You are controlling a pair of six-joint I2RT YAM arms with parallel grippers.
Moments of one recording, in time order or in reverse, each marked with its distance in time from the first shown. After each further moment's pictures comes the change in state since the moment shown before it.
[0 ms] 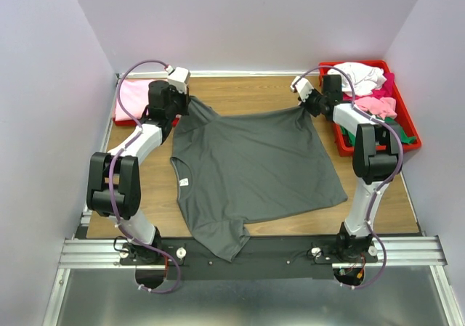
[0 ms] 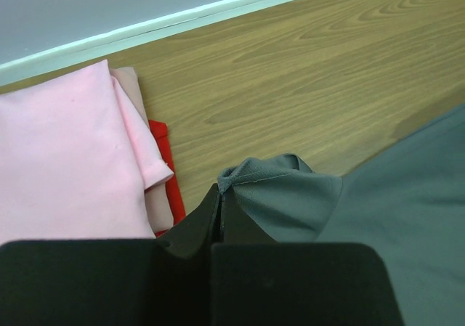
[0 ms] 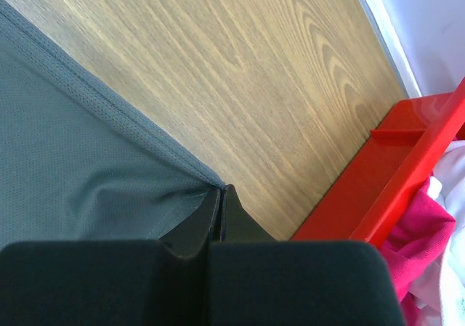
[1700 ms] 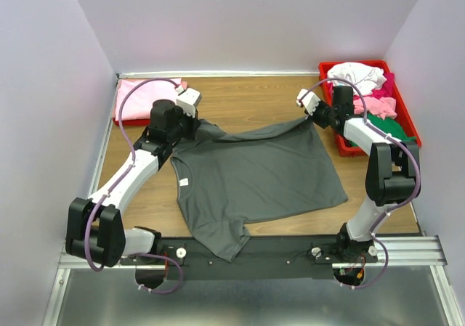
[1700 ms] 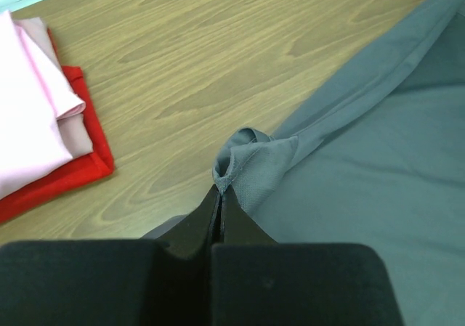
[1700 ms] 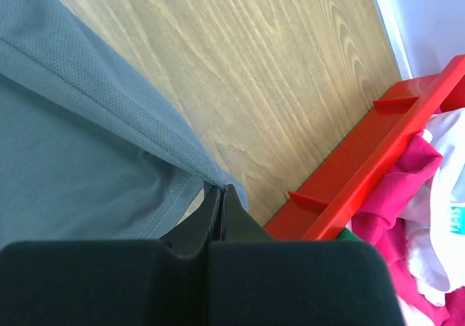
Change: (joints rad) left arm -0.135 -0.359 -0.201 -0.248 0.032 0.006; right arm -0.029 -0.270 -0.281 0.007 -0.055 -0.112
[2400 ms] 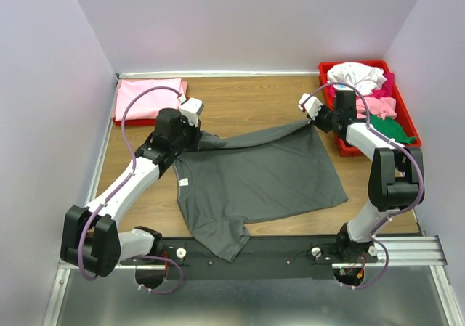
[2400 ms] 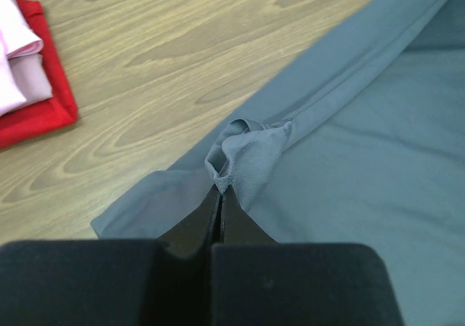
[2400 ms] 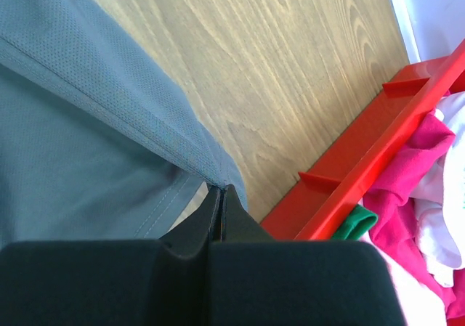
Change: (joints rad) left arm -0.077 -0.058 -0.052 -0.105 -0.073 -0.075; right arm -0.013 -0.051 -0.065 0.000 0.003 -0.011
